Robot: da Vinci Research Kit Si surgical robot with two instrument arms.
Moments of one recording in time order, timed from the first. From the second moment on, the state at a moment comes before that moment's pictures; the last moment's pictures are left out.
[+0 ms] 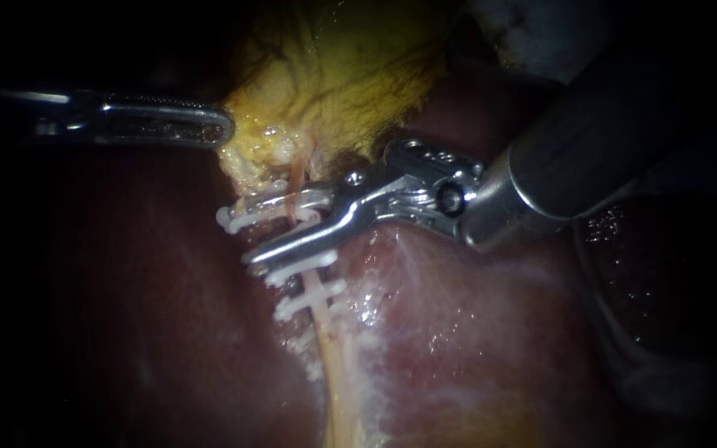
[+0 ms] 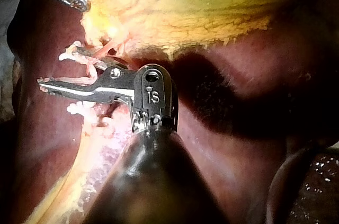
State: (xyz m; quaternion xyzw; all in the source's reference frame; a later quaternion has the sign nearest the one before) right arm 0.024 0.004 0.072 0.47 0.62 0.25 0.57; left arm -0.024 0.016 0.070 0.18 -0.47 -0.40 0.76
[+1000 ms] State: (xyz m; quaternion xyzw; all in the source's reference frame) right arm 0.023 0.006 0.073 0.52 0.56 0.32 0.56; left arm -0.024 0.016 0.070 0.18 -0.47 -0.40 0.76
